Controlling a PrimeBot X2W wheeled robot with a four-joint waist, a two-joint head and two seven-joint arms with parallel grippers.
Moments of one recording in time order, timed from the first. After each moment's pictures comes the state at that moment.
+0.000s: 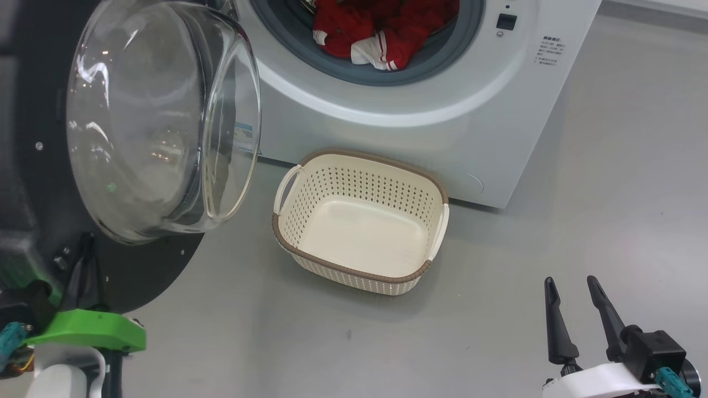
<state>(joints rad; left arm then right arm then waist) -0.16 0.14 0.01 0.33 -0.44 0.00 -0.25 0.18 -0.04 0.09 0.05 0.27 0.02 -0.26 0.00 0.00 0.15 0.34</state>
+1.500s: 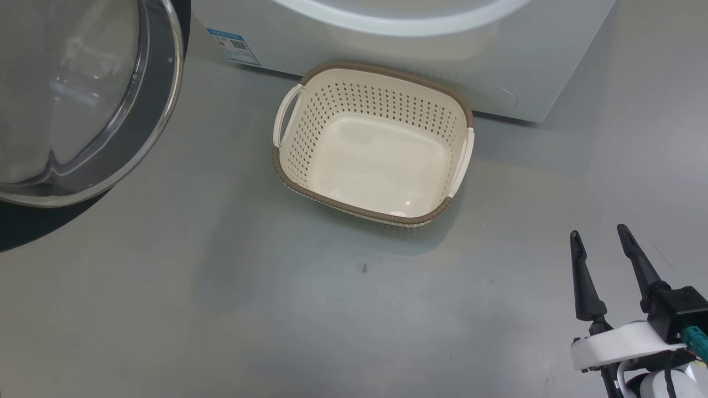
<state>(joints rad) -0.37 0.32 0.30 0.53 -0.53 0.00 -0.25 0.08 -0.15 0.07 -0.03 0.20 0.00 -0.21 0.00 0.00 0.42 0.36</state>
